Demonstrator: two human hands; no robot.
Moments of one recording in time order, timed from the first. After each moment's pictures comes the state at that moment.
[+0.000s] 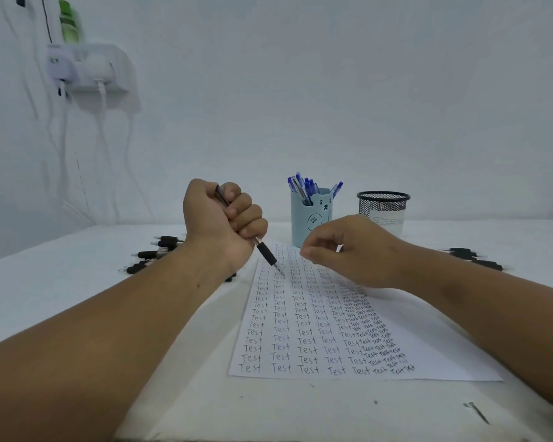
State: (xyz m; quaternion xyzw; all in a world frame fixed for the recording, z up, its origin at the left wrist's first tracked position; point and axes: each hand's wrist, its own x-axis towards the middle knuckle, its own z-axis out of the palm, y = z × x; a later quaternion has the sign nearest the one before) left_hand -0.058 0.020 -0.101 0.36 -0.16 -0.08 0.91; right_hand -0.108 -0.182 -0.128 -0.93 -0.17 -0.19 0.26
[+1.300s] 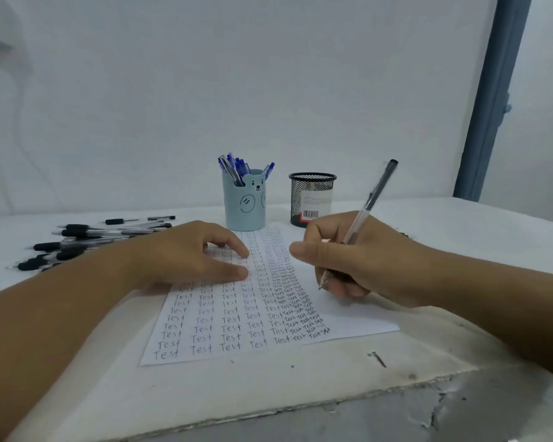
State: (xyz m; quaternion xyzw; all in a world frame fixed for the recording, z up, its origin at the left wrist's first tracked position) left_hand -0.053 0.014 -0.131 0.89 -0.37 -0.10 0.26; right_hand -0.219 -0.190 -0.127 -0.82 -0.07 -0.08 0.56
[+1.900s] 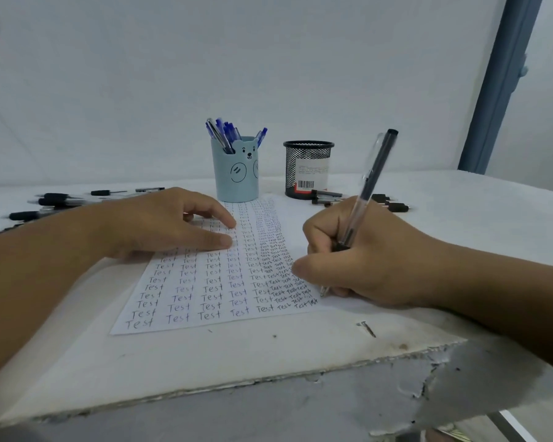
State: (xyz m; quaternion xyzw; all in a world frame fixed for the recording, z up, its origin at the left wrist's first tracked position) left_hand -0.051 0.015 -0.132 0.88 -0.37 -0.13 0.28; right_hand -0.234 -0.192 -0.141 -0.89 -0.10 -0.11 0.43
